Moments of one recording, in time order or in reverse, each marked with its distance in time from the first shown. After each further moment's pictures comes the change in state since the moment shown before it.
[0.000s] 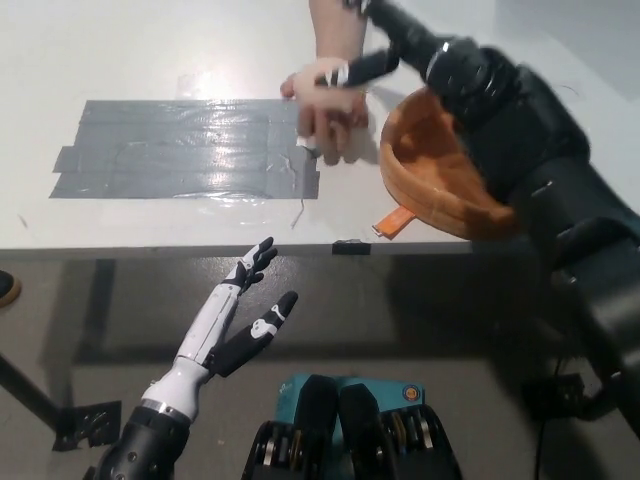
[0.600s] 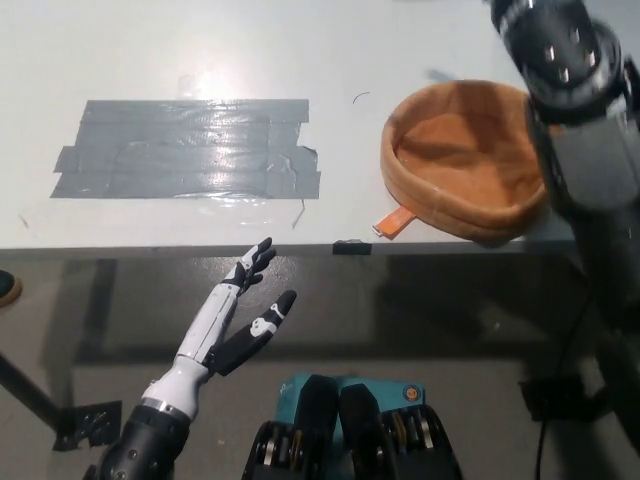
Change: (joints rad) left_arm -0.006 0.000 0.001 0.022 -0.010 0.006 0.000; right_arm 0.272 -0.064 -0.113 -0.650 0.057 0.072 0.014
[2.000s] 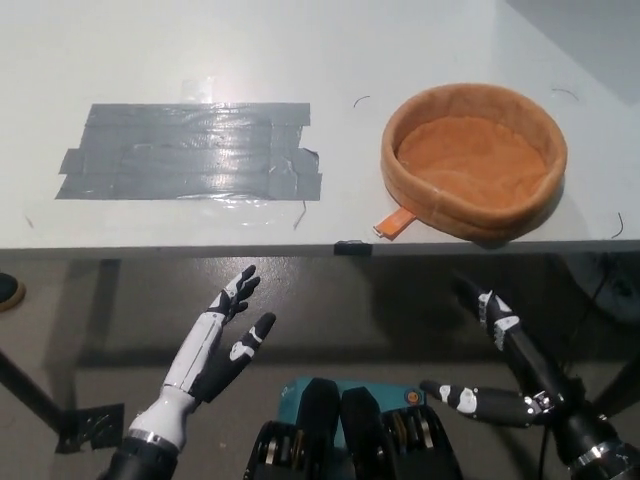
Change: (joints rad) left_arm 0.087 0.001 0.022 -0.031 0.002 -0.002 0.005; right_arm 1.004 -0.023 0.070 -0.594 0.202 -0.135 0.064
